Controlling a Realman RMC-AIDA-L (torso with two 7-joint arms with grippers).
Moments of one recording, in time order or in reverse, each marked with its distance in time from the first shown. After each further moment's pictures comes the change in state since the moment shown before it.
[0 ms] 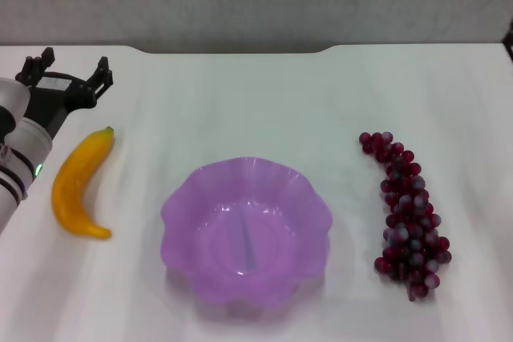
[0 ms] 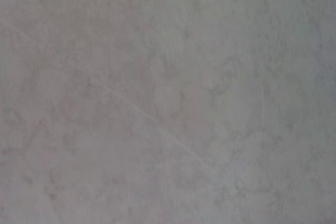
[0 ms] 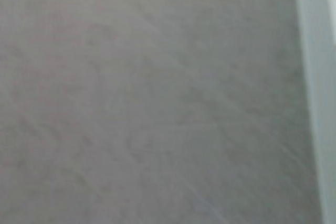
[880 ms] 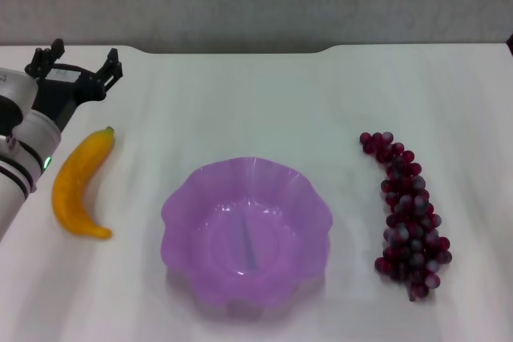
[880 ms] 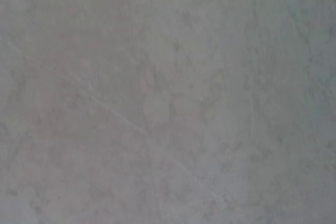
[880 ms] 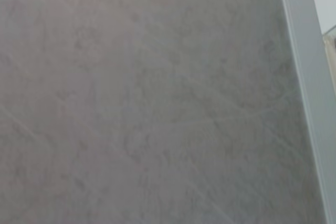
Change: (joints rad) left arm -0.009 -0.001 0.012 0.017 -0.007 0.000 -0.007; right arm -0.012 -0.001 -0.003 -0.045 0.016 0.009 0.010
